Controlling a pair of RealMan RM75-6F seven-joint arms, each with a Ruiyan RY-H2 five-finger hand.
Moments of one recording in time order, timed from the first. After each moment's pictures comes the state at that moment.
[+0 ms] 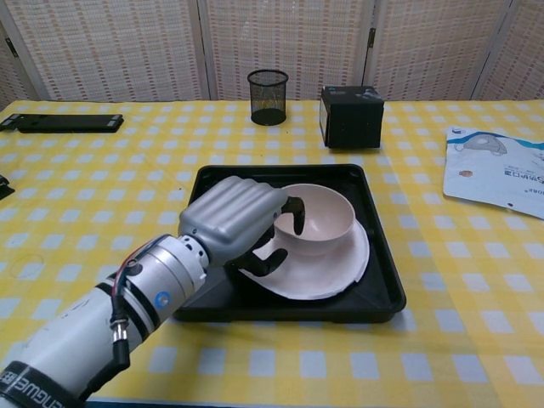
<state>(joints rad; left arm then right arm) -0.71 -2.06 -0.16 -1.20 1.38 1.13 0.54 -0.10 -0.98 -0.07 -1.47 -1.80 1.83 0.36</state>
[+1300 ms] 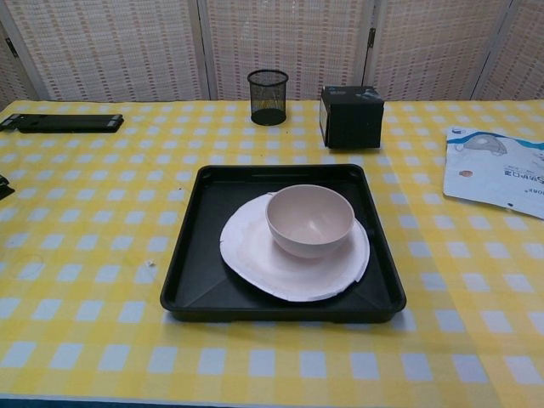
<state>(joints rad) -0.14 -1.25 0.05 -1.79 1.41 1.70 0.48 0.08 -1.09 0.00 -1.59 -1.70 1.50 0.02</state>
